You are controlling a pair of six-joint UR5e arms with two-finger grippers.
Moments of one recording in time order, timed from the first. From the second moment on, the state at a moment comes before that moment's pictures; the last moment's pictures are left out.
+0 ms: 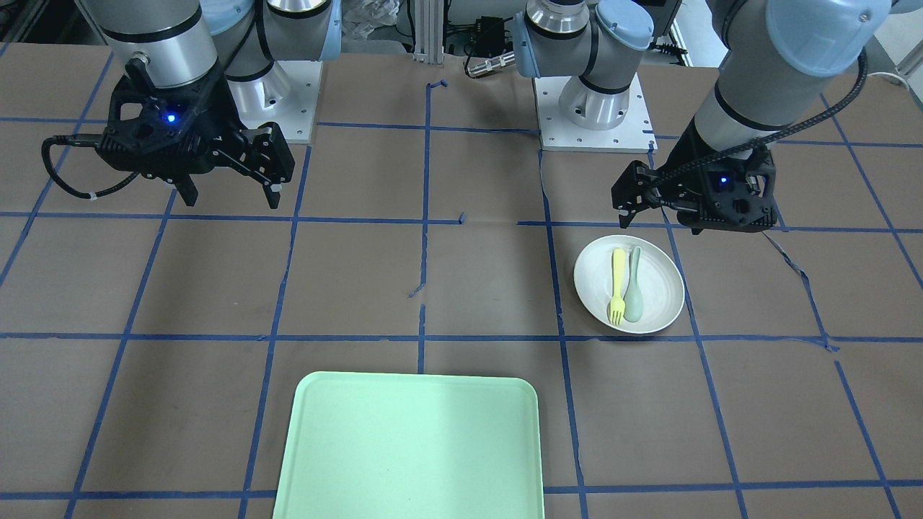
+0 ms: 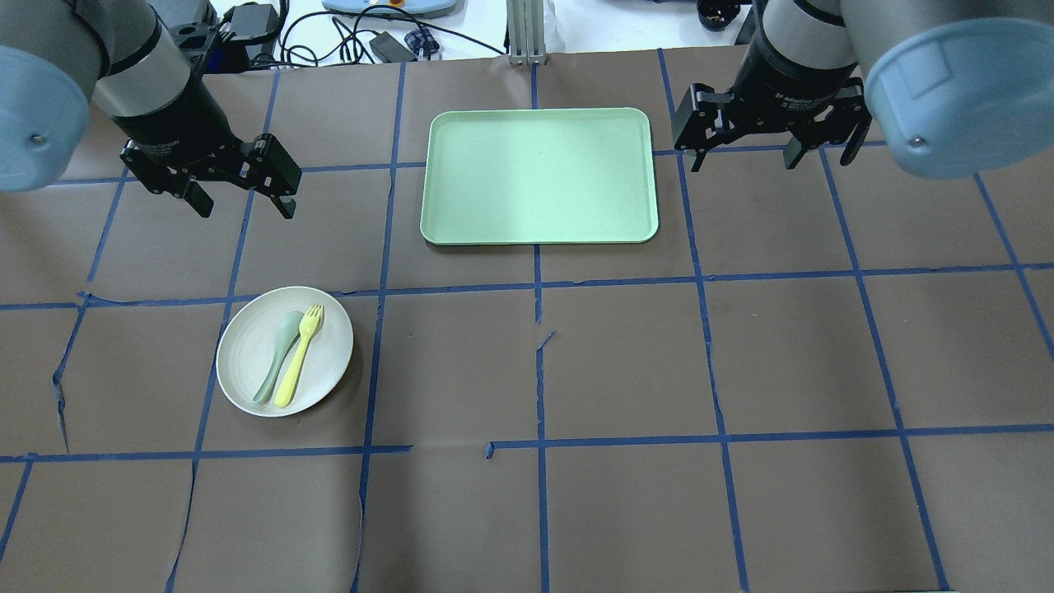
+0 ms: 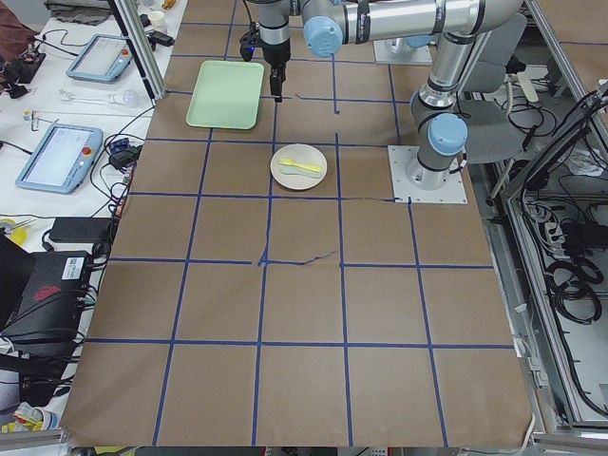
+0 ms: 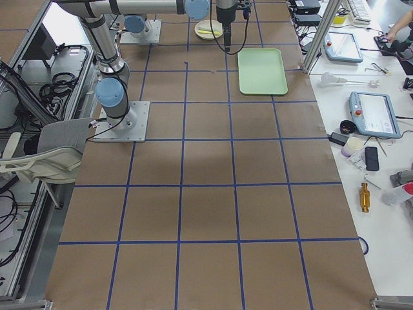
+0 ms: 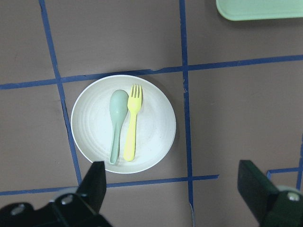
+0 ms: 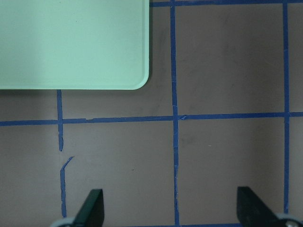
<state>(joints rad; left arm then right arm) -1.45 -1.63 -1.61 -1.52 1.57 0.18 1.63 -1.56 1.58 -1.71 -1.58 0.08</state>
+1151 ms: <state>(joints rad) -1.00 -1.69 -1.98 -1.23 1.48 0.70 1.63 -1.56 1.59 -1.71 -1.58 0.08</state>
